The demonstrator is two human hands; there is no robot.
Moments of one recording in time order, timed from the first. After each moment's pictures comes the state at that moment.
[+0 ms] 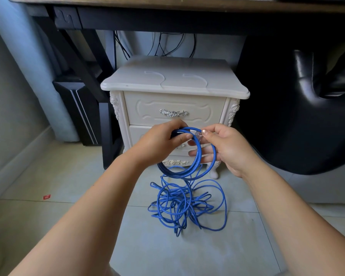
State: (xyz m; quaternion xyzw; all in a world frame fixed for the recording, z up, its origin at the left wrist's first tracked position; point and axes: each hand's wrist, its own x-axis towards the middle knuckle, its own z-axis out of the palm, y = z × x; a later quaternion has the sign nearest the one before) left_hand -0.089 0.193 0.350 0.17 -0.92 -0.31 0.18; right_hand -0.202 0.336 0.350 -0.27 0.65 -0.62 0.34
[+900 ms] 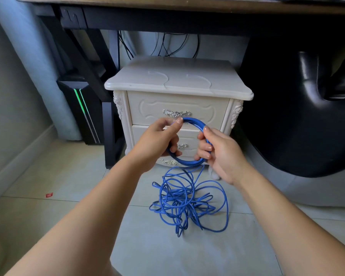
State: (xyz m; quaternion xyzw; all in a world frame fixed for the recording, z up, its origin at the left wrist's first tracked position) left_hand -0.089 0.197 0.344 0.23 -0.63 -0.70 0.22; right_hand -0.189 0.318 0.334 -0.24 0.53 -0.71 0.39
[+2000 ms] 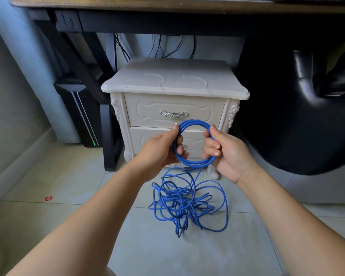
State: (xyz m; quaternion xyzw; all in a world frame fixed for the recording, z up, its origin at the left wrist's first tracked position) left_hand -0.091 0.209 0.333 0.22 -0.59 -0.76 0.15; right_hand -0.208 0.330 0.331 -0.17 0.46 -0.76 0.43
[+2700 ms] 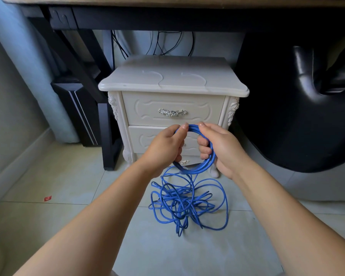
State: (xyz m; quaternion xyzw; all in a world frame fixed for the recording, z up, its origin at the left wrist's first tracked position) left_hand -0.105 0.218 0.335 0.22 -0.69 -0.66 0.20; right_hand -0.204 0.321 0.336 -0.23 0.59 -0.68 0.36
